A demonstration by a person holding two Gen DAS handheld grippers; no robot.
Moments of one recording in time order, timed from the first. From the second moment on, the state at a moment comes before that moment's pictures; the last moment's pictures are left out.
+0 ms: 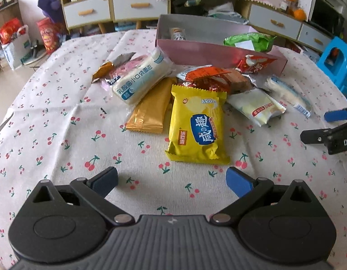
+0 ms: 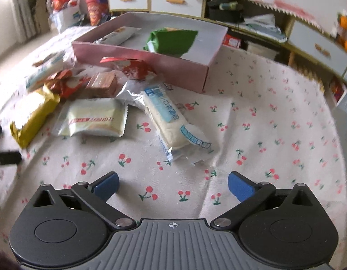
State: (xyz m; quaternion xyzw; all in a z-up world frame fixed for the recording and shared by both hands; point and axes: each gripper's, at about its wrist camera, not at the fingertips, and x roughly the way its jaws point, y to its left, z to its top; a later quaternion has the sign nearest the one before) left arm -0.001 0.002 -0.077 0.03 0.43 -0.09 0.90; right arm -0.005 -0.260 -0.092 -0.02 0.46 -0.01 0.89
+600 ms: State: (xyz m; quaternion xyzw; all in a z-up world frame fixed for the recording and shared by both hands) left arm 0.012 -0.019 -0.073 0.03 0.41 -0.10 0.91; right arm 0.025 -0.258 -0.093 -0.01 0.44 -0.02 0.90
